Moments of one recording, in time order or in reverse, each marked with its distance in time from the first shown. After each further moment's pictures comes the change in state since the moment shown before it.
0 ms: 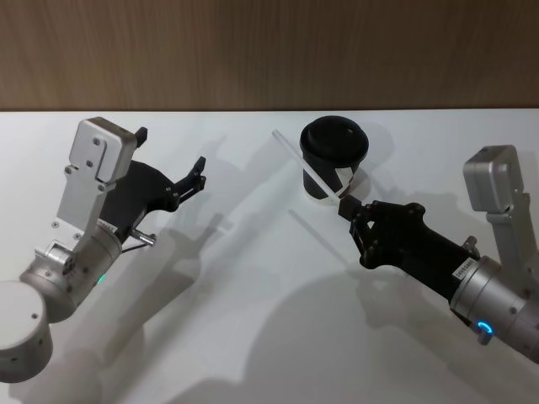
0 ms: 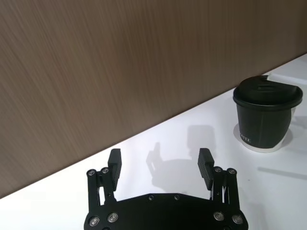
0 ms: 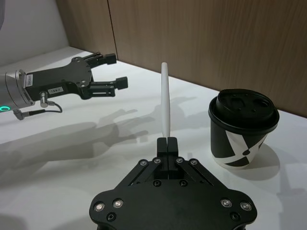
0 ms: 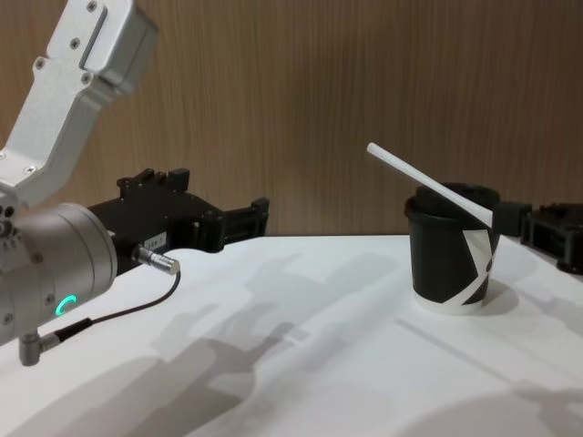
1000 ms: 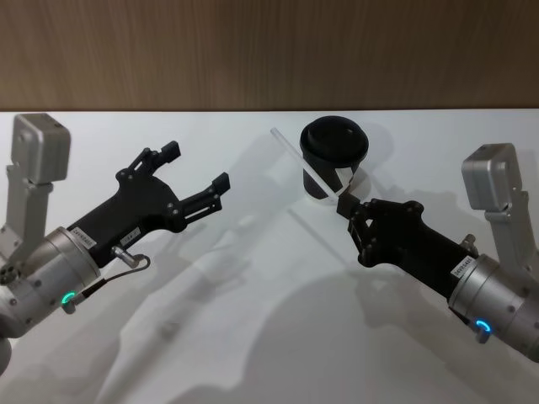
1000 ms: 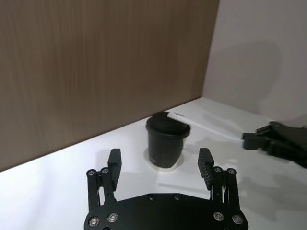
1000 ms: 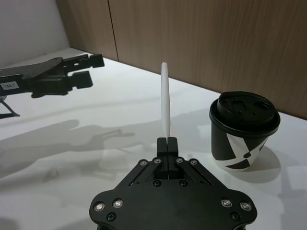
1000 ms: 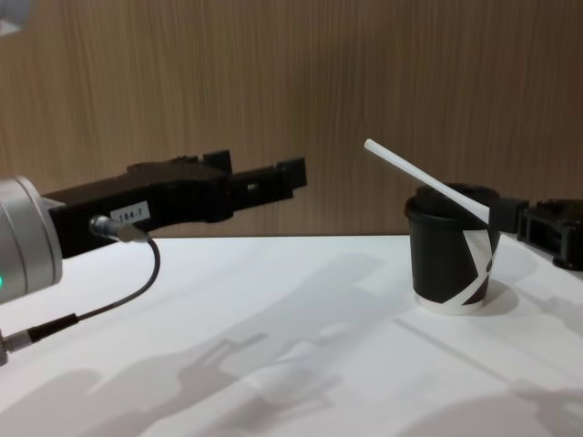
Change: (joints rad) left arm 0.075 0.077 -0.094 -0.090 -0.367 -0.022 -0.397; right arm 0.005 -0.001 -0.005 -0.002 -0.001 0.000 -0.005
